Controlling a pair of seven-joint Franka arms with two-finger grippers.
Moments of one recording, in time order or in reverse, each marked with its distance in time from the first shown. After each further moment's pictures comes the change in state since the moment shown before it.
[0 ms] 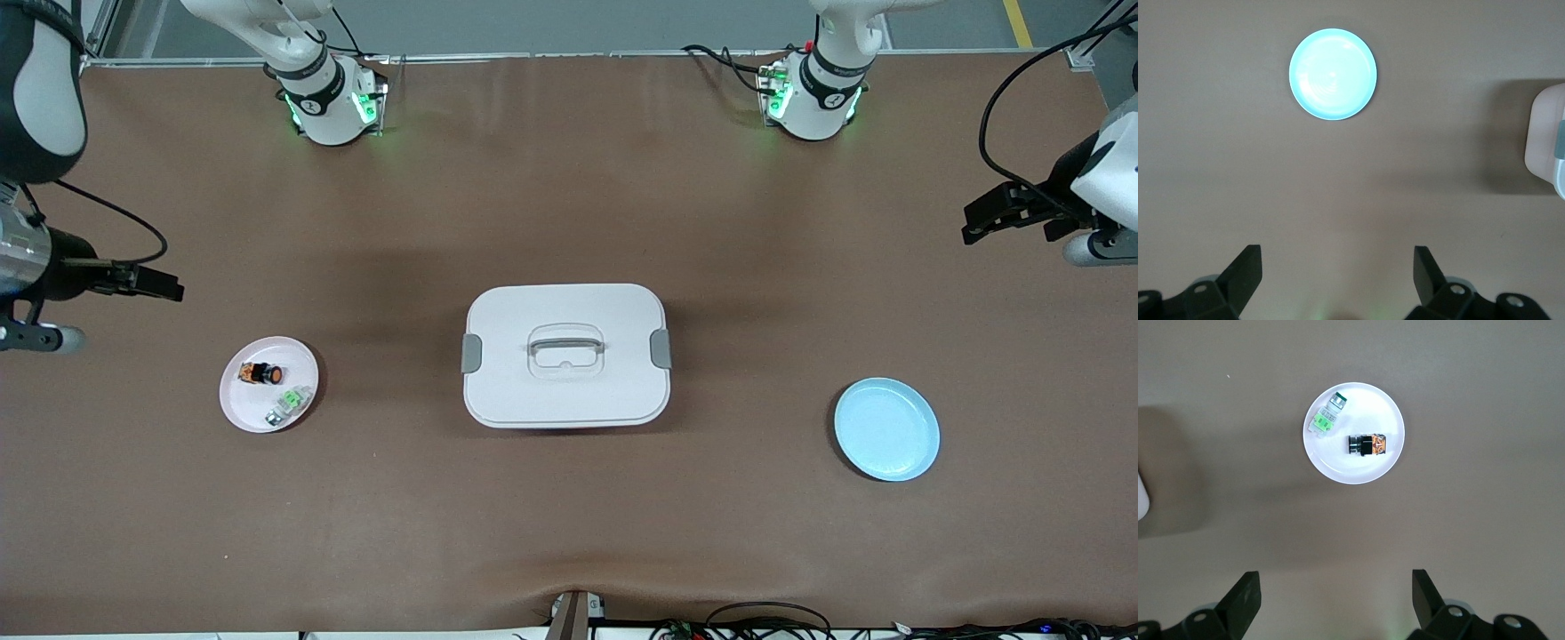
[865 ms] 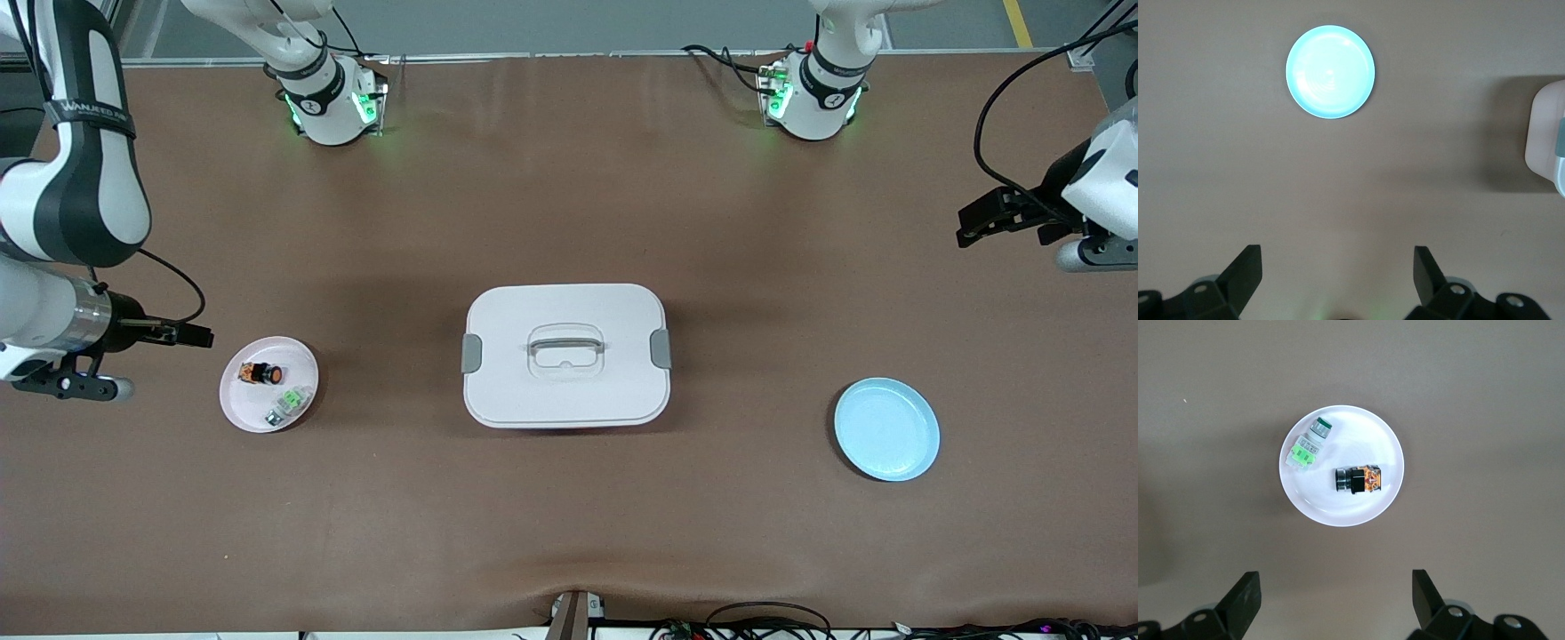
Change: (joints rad) left arm -0.005 0.011 -0.002 -0.001 0.000 0.000 0.000; right arm -0.018 0.075 -0.006 -0.153 -0.011 0.264 0.001
